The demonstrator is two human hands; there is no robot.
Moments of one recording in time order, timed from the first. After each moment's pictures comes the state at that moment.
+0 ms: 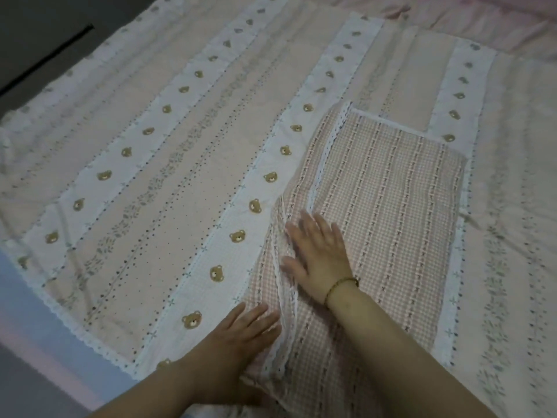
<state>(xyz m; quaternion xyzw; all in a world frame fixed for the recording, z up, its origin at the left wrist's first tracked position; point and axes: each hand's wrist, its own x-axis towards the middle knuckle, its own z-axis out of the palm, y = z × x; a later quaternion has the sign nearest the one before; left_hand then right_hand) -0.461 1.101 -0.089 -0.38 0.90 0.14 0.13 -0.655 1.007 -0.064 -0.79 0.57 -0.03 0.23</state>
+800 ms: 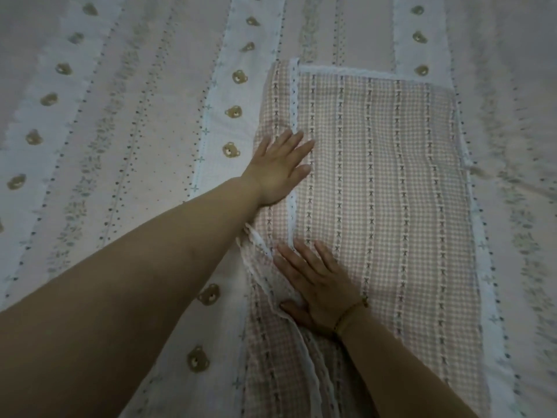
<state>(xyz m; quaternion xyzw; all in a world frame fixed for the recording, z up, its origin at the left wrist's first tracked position) -0.579 0.789 -0.133 -0.40 0.90 0.19 0.07 -0.659 0.981 -0.162 -0.80 0.58 -0.01 0.11</state>
